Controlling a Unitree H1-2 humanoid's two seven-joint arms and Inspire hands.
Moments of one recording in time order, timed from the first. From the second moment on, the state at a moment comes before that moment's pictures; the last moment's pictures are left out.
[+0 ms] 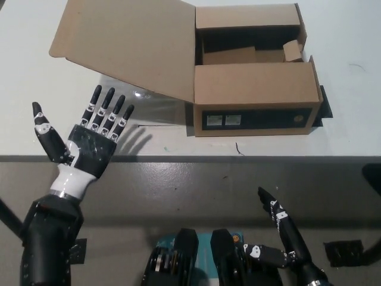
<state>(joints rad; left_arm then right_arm) -0.47 0.07 0.34 0.32 -1.08 0.39 -0.25 -0.13 -0.06 0.16 0.46 -0.11 -0.42 0.01</state>
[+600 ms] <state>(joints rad) -0.67 0.09 0.38 0.57 -0.99 0.38 -0.21 -0.13 -0.06 0.16 0.46 -0.11 -0.42 0.01</state>
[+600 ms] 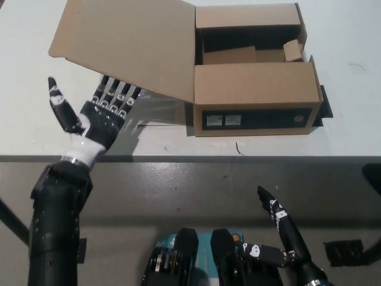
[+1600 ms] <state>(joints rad) -0.90 -0.10 0.07 0.62 -0.68 0.36 -0.22 -0.14 -0.06 0.18 0.46 -0.11 -0.42 0.01</state>
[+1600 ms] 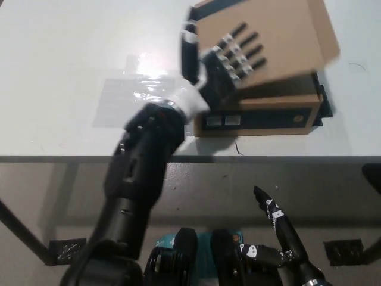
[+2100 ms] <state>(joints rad) -0.81 -0.11 0.06 0.66 -0.61 0.34 -0.28 -0.15 -0.07 0.19 0.45 -0.11 -0.42 0.01</state>
